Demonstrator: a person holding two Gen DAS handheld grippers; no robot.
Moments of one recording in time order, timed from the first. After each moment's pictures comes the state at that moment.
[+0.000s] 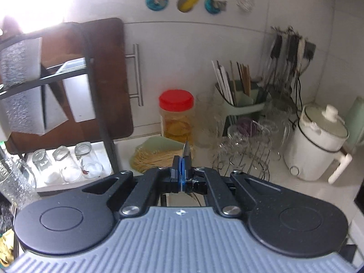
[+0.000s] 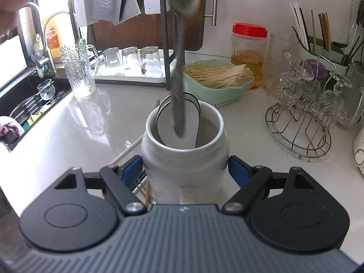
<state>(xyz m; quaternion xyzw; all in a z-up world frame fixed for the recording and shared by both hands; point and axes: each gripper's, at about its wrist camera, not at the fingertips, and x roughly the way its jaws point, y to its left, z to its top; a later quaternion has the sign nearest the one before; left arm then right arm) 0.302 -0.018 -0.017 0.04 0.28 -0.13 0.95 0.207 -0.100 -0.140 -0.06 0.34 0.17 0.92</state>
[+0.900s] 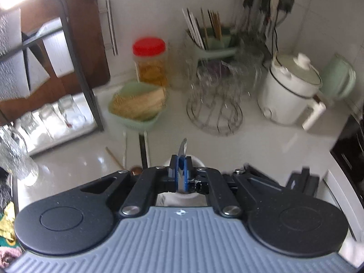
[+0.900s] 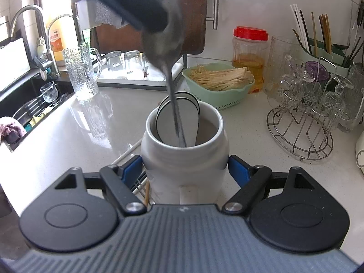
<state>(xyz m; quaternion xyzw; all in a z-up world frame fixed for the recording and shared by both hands) 0.260 -0.019 -0.017 0.05 0.42 -0.18 0.89 0.204 -0.104 -0.141 -0.06 0.32 0.18 0.93</state>
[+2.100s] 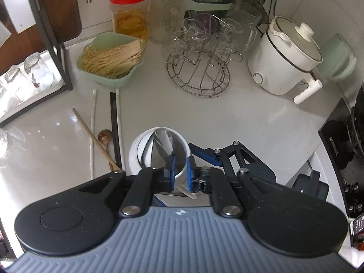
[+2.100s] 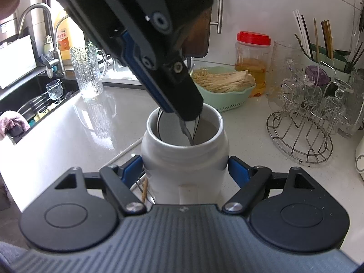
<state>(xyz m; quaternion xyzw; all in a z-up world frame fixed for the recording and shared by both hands) 0.299 -0.045 -0.052 0.03 0.54 -0.21 0.82 0.197 -0.110 -0.143 -0.07 0.31 0.20 0.93</state>
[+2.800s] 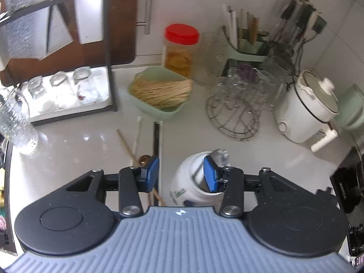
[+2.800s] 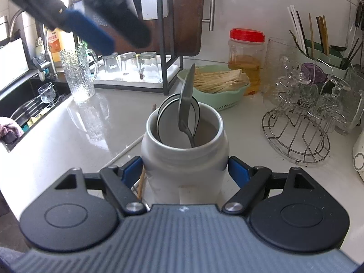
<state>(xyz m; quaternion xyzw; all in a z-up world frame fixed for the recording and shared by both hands) 0.292 0.026 -0.031 -0.04 0.45 -0.13 0.88 0.207 -0.108 -0.142 -0.06 0.32 0.17 0.93</state>
